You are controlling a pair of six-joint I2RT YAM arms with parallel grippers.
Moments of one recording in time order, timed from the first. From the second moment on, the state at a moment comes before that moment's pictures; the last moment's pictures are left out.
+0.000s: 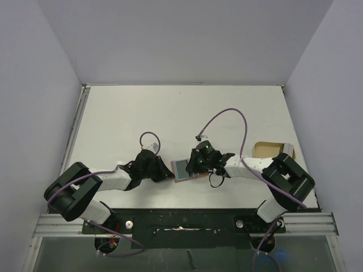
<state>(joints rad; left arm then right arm) -0.69 1.46 0.39 0.35 0.21 -1.04 0.78 1.56 0.69 0.03 -0.04 0.75</state>
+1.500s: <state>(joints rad) -0.69 1.42 0.40 0.46 0.27 -1.04 0.79 1.54 0.66 0.01 0.00 0.74</state>
